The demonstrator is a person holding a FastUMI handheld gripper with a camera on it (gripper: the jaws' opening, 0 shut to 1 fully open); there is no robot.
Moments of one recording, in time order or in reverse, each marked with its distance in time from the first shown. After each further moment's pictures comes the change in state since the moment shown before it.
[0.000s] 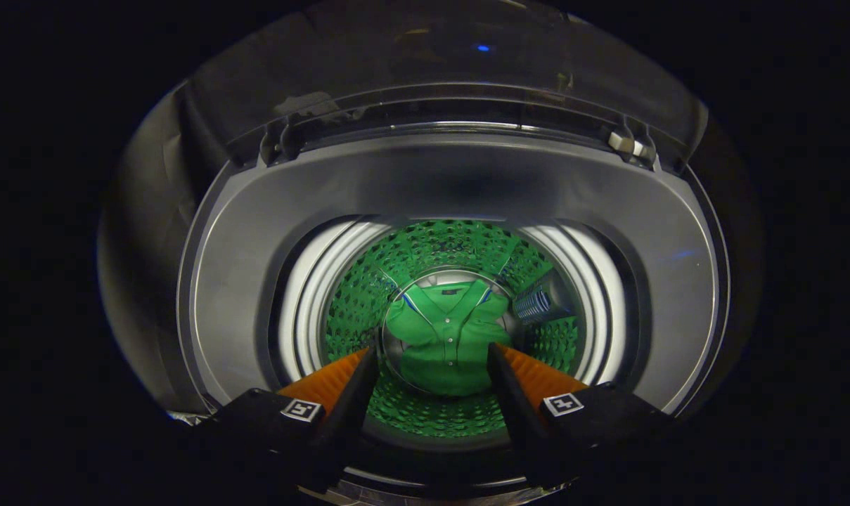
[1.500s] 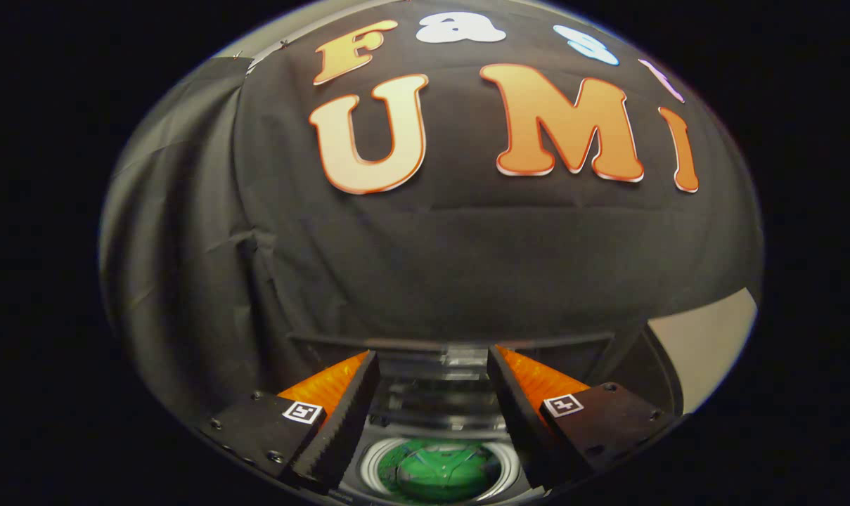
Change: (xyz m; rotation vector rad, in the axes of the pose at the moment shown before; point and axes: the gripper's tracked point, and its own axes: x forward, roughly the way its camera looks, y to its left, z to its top) arm -0.314 -0.006 0.275 -0.061 -0.823 0.031
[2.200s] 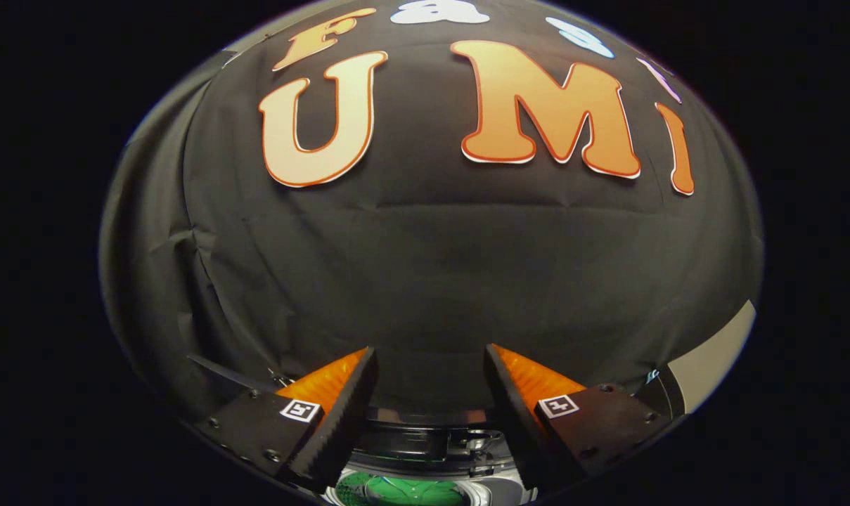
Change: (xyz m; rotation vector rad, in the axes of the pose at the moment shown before) arm 0.097 -0.054 -0.006 -0.007 0.001 -0.089
